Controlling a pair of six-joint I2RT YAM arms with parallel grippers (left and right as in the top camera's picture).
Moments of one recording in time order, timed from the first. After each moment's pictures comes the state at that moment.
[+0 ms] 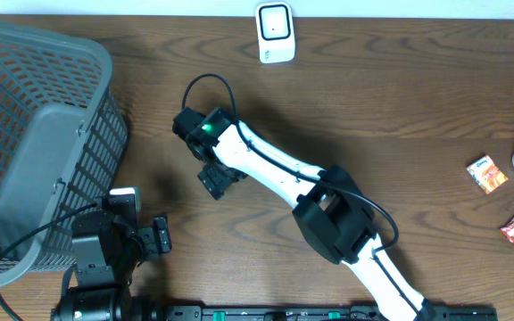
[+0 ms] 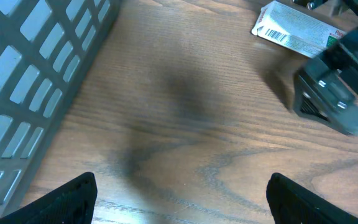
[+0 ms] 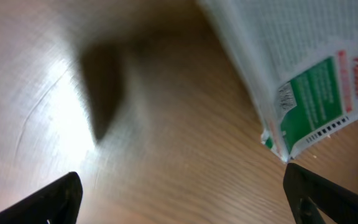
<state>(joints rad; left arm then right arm) 0.10 0.46 0.50 -0.87 0.11 -0.04 0.87 2.39 2.07 -1.29 0.11 0.22</state>
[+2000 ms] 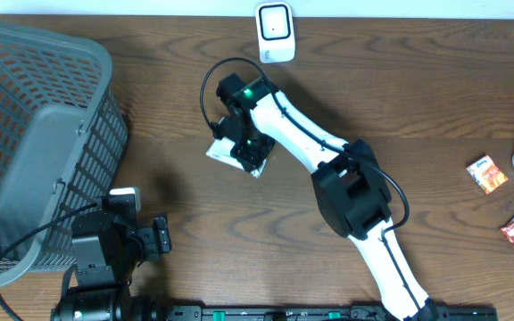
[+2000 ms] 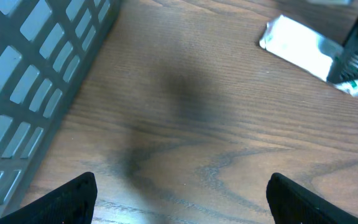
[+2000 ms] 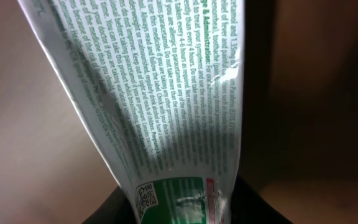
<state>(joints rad) 0.10 0.46 0.50 -0.87 0.11 -0.04 0.67 2.45 2.08 -1.26 -0.14 -0.35</state>
